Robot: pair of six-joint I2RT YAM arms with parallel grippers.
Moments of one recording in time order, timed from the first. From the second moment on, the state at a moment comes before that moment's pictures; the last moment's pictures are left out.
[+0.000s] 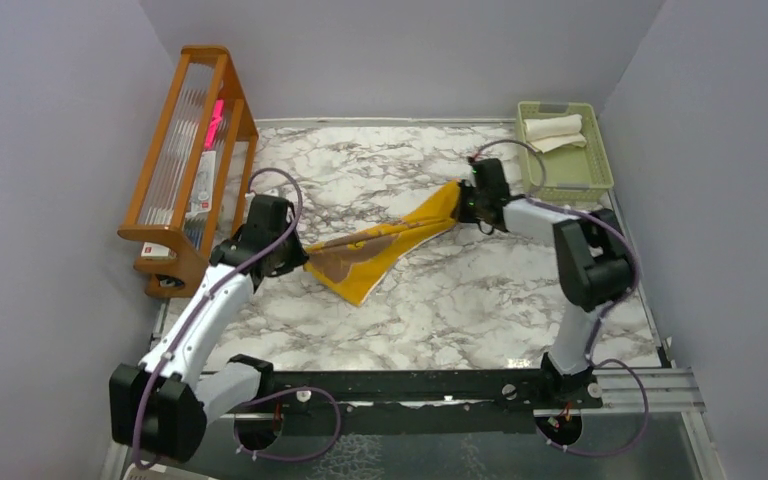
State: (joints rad) left arm -0.32 1.00 0.76 -0.66 -0.04 -0.62; right arm 0.39 1.96 1.20 0.00 -0.04 0.28
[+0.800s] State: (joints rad) left arm -0.24 1.44 1.06 -0.63 -0.10 -0.13; right arm 0.34 1.63 0.85 -0.01 -0.09 0.36
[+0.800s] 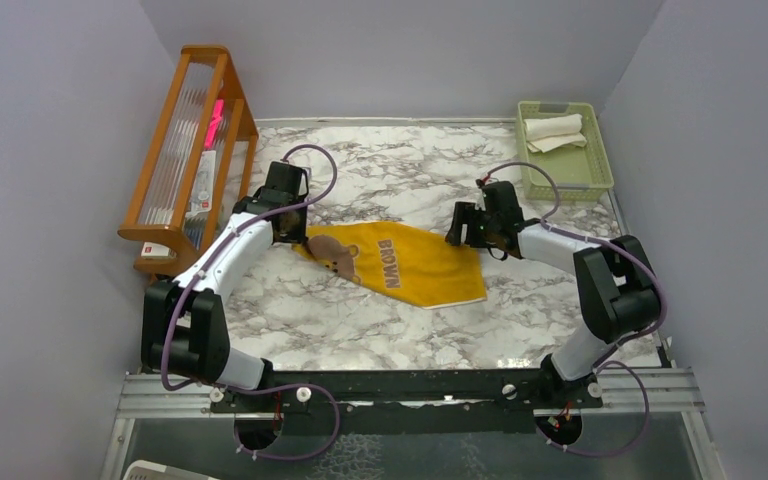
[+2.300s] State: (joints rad) left arm -0.15 1.07 1.59 -0.75 -0.14 -0.12; right arm 0.34 1.01 1.04 -0.19 -0.15 0.30
